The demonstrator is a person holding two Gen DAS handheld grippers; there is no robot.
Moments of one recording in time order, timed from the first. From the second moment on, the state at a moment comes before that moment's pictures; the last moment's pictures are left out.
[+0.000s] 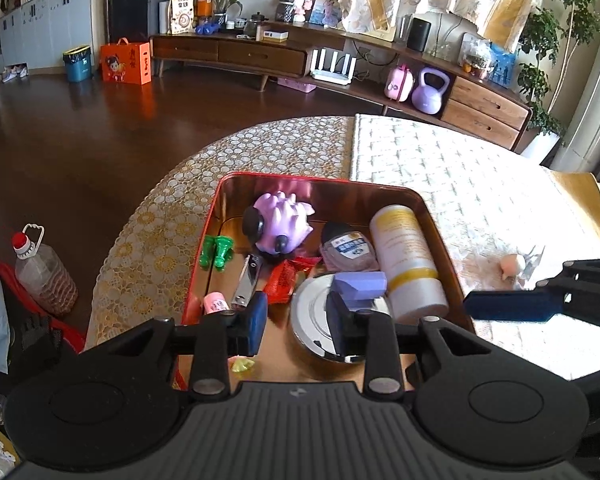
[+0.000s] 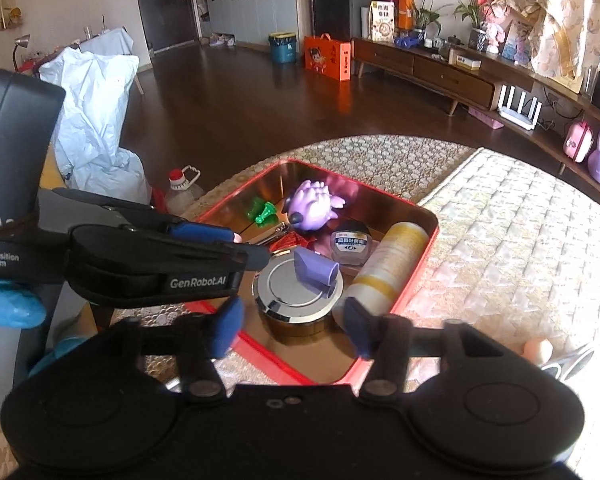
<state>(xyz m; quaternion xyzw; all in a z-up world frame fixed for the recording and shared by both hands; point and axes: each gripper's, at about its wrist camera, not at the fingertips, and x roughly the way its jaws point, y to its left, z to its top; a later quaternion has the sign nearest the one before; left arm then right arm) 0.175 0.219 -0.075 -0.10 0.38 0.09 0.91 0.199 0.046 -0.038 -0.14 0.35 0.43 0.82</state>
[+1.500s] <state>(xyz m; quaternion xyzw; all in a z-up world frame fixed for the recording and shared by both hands) 0.186 0.037 -0.034 -0.03 0.34 -0.01 0.94 0.201 -0.182 -0.049 -0.02 0.32 0.31 0.89</state>
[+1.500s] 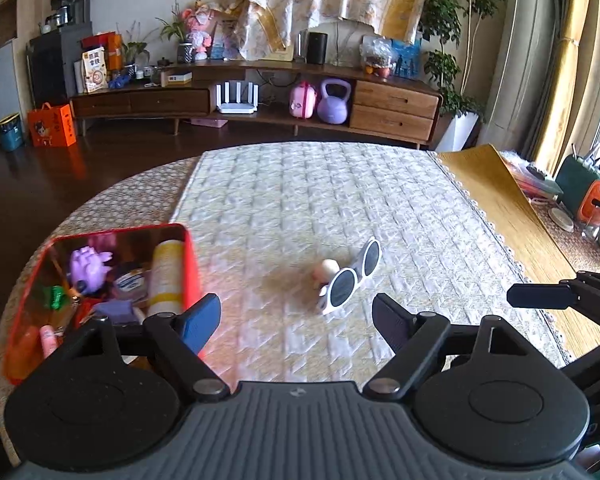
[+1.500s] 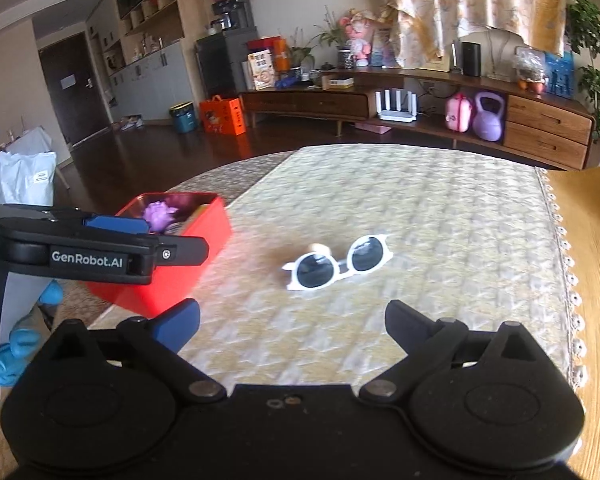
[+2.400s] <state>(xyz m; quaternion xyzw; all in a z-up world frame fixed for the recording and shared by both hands) 0.314 0.038 -0.093 -0.05 0.41 -0.03 0.91 0.268 -0.153 -0.093 -0.05 0.32 0.32 0.89</state>
